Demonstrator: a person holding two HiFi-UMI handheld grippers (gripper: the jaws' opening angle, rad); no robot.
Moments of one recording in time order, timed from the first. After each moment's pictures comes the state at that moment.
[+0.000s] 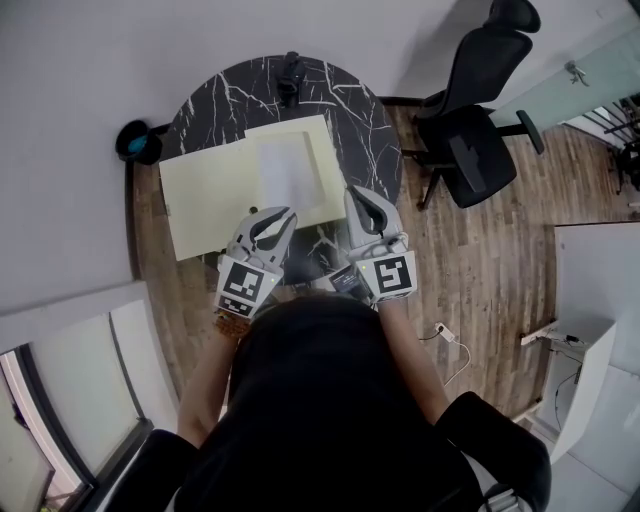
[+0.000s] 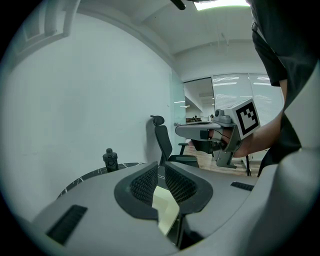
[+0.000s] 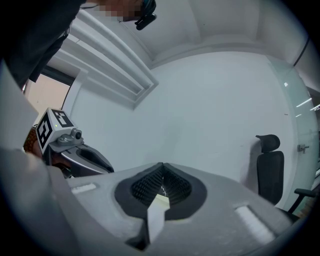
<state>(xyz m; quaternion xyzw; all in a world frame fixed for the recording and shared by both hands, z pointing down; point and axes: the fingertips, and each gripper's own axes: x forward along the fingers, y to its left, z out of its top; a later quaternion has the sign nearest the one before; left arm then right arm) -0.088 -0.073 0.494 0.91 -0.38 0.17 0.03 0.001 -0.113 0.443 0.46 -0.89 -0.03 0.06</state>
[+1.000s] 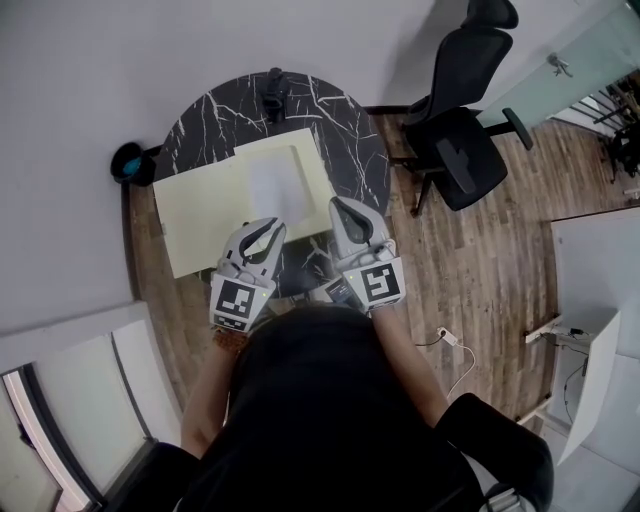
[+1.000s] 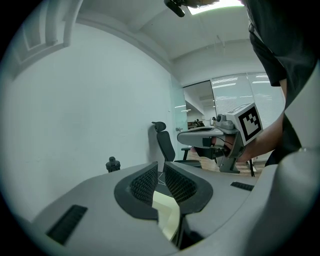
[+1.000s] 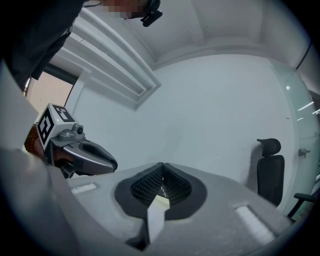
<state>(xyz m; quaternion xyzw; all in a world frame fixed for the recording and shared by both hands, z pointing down) -0.087 -0.071 0.471 0.91 -0.39 0.14 0.00 -0.002 -0.104 0.435 0.45 -0.89 -0.04 0.06</state>
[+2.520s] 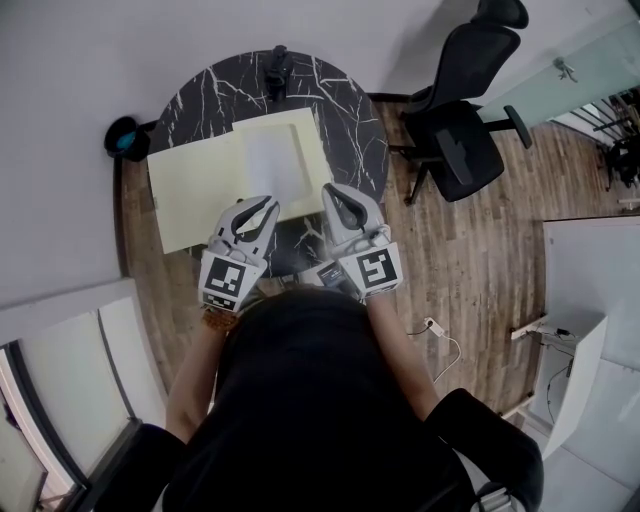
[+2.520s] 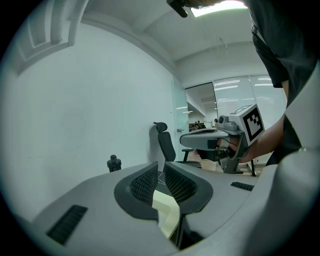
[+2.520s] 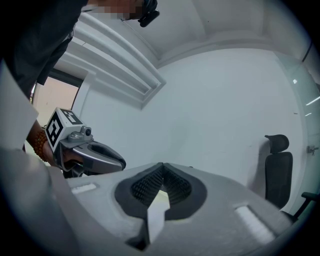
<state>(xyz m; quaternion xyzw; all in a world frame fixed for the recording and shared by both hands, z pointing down) -0.095 -0.067 0.477 0.91 -0.40 0.13 0.01 -0.016 -0.091 0.442 0.41 -0.91 -0.03 0.07</state>
